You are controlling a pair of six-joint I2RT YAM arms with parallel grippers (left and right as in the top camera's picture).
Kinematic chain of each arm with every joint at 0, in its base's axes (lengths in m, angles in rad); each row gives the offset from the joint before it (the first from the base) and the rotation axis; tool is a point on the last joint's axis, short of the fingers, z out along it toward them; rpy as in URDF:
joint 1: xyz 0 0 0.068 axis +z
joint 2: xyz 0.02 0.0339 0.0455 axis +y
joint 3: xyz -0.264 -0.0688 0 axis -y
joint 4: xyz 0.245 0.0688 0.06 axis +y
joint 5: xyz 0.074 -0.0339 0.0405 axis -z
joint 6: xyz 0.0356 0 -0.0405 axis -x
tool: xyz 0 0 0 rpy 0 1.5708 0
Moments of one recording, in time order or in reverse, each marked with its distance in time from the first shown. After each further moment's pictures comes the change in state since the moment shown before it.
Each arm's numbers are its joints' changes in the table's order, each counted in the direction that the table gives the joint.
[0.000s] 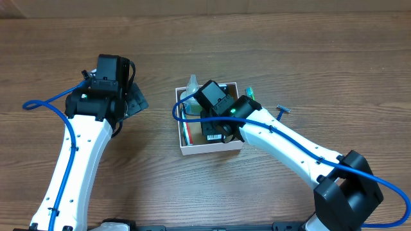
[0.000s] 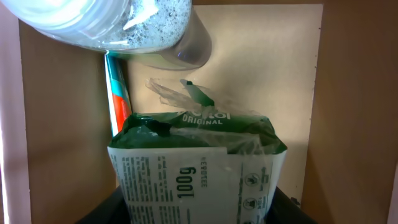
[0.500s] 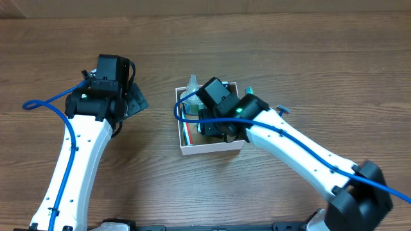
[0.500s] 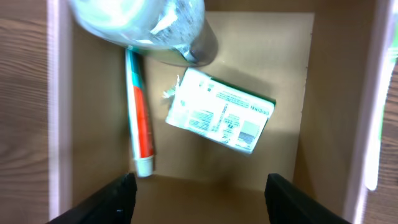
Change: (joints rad) left arm 0.000 0.000 0.000 0.000 0.000 0.000; right arm 0.000 -0.072 0.042 0.085 -0.017 0.023
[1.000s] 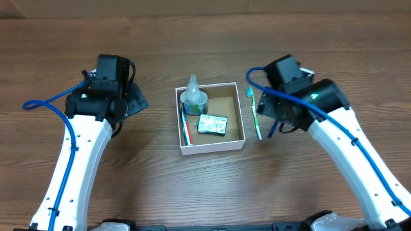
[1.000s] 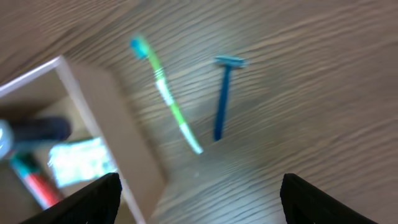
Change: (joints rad) left arm 0.000 0.000 0.000 0.000 0.000 0.000; right arm -0.347 -0.215 0.040 0.338 0.171 -0.171
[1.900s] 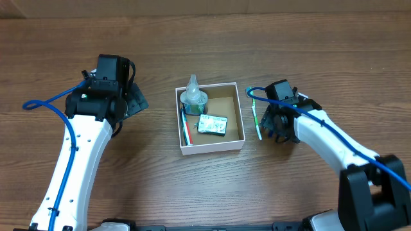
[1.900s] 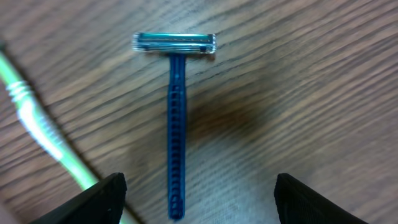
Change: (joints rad) left arm 0.000 0.000 0.000 0.000 0.000 0.000; right arm -0.109 0.186 -0.441 -0.525 -0.006 -0.010
